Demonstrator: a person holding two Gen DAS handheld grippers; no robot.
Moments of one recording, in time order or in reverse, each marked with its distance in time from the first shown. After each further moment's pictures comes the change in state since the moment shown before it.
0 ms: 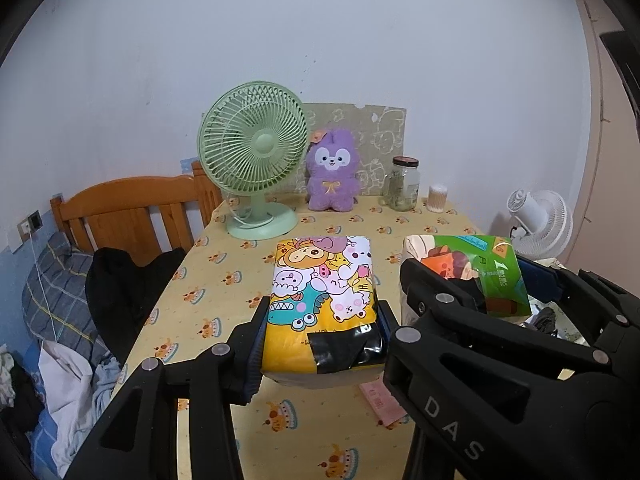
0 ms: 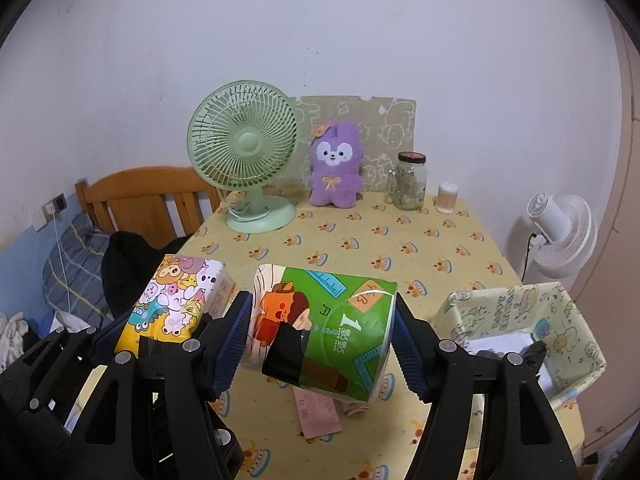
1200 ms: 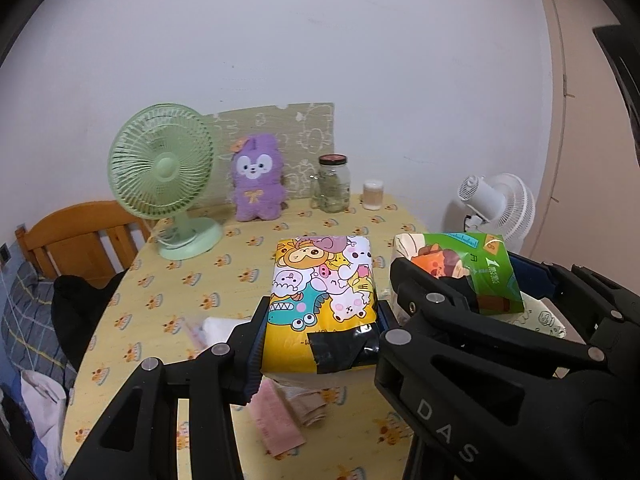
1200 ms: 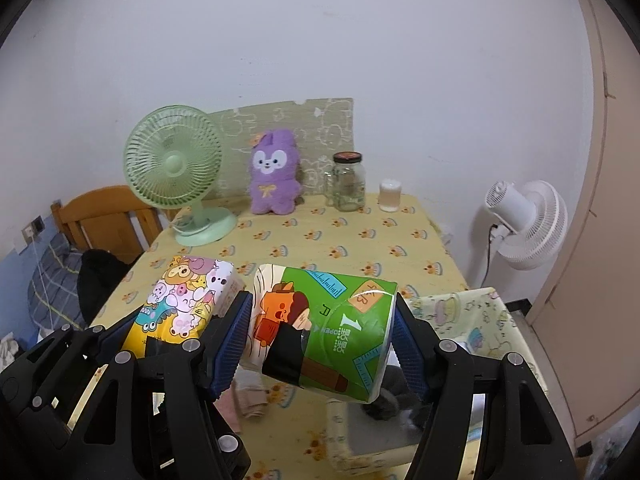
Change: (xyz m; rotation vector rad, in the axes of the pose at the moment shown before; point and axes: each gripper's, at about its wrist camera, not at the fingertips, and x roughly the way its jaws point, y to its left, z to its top) left arm 0.023 -0.115 0.025 0.094 0.022 -0.108; right arm -0.009 -0.118 0.010 0.073 0.008 -0.069
